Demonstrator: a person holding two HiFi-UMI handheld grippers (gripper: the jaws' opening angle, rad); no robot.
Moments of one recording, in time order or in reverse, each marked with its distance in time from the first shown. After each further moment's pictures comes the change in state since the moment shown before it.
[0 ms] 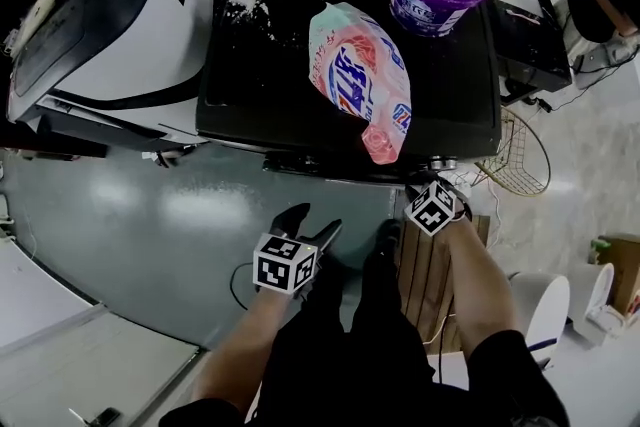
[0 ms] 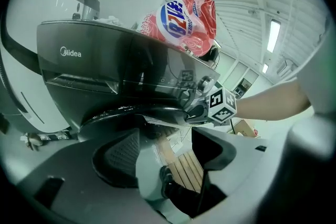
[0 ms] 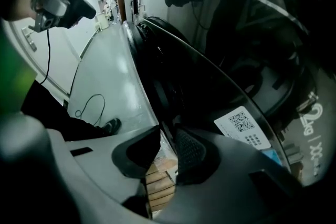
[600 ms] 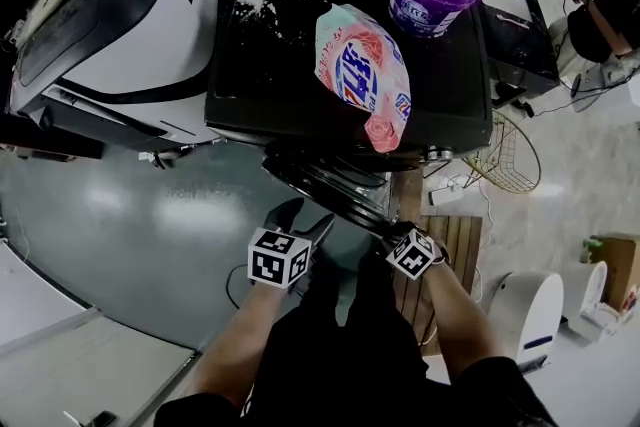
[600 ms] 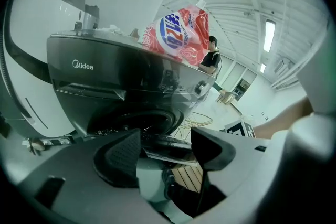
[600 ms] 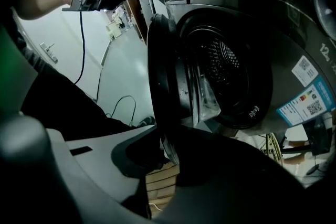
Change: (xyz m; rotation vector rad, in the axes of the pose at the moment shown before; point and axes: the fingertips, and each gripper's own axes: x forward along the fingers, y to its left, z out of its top) left arm -0.025 0.003 0.004 0.026 -0.044 0.004; right arm -0.010 0.156 -0.042 0.064 0.008 0.224
